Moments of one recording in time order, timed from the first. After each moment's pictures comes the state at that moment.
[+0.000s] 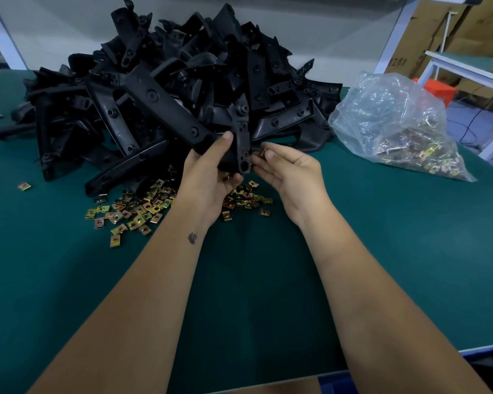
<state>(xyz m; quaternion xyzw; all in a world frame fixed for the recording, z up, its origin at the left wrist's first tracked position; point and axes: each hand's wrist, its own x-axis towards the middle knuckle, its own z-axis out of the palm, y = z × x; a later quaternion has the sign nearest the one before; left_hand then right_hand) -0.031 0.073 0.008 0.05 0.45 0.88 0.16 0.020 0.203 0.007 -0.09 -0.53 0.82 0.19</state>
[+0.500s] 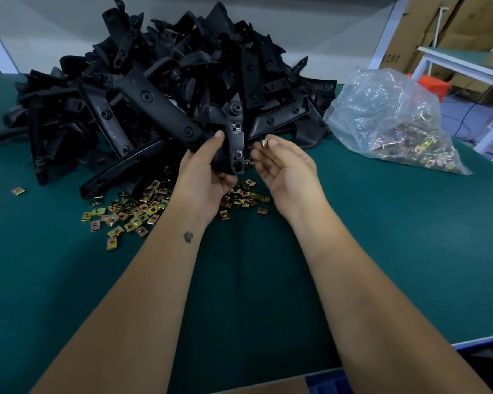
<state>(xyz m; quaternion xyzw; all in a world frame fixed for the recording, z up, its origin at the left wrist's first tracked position) -0.032 0.074 0.010 0.03 0.44 0.88 0.19 0.016 0.198 0.008 -0.11 -0.43 0.87 0.21</state>
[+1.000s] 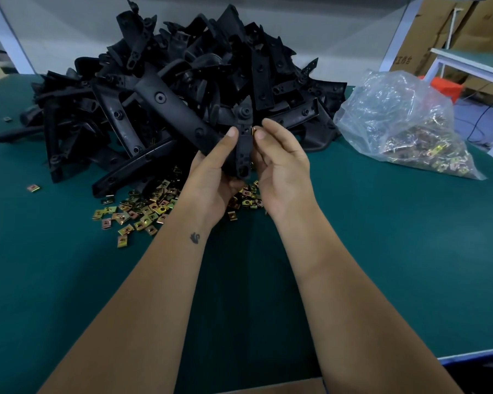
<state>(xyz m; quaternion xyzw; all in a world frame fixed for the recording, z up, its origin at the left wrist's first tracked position) -0.027 0.070 0.011 0.09 0.46 0.87 0.18 0.012 0.165 0.023 -0.06 -0.39 0.88 0.24</state>
